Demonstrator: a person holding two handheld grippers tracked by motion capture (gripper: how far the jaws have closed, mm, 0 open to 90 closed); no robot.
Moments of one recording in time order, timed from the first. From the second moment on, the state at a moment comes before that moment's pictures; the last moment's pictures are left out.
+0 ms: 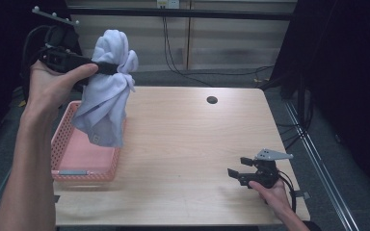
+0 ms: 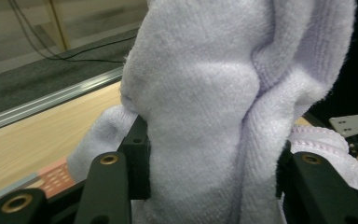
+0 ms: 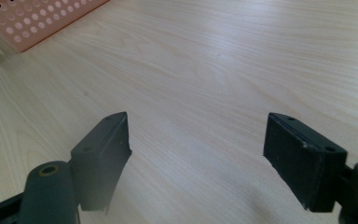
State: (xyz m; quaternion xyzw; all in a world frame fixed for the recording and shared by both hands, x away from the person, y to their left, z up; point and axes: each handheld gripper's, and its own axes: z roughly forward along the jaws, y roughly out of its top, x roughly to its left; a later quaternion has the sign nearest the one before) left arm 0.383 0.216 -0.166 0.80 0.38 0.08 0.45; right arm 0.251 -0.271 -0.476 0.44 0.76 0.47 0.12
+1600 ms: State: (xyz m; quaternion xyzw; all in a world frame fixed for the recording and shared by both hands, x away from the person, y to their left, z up) left arm 0.390 0.047 -0.330 0.85 0.31 -0.02 0.43; right arm 0.252 -0.274 -0.476 0.44 0.75 0.47 0.13
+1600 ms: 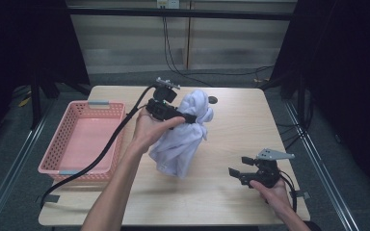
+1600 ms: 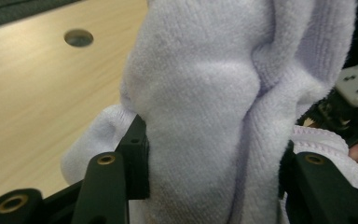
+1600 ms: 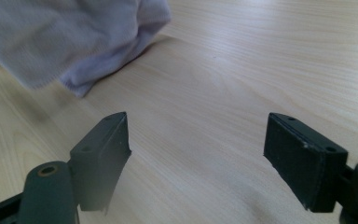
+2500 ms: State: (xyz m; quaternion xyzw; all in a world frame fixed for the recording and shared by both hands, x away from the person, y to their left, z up) left arm 0.361 0.001 -0.458 0.87 0.29 -0.04 0.40; right arm 0.248 -0.272 -0.475 0.44 0.76 0.46 0.13
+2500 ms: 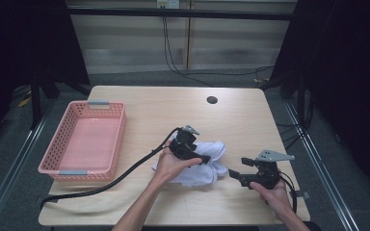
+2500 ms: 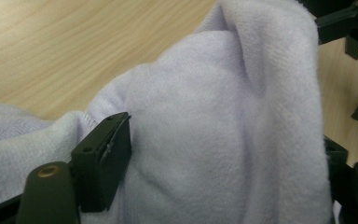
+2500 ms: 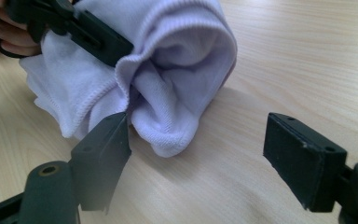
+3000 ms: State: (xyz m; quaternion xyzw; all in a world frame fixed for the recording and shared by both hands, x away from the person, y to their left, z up) left arm 0.346 0.037 -0.432 0.85 0.29 -0.03 0.44; right arm 0.248 -0.265 -0.473 0.43 0.76 0.47 0.13
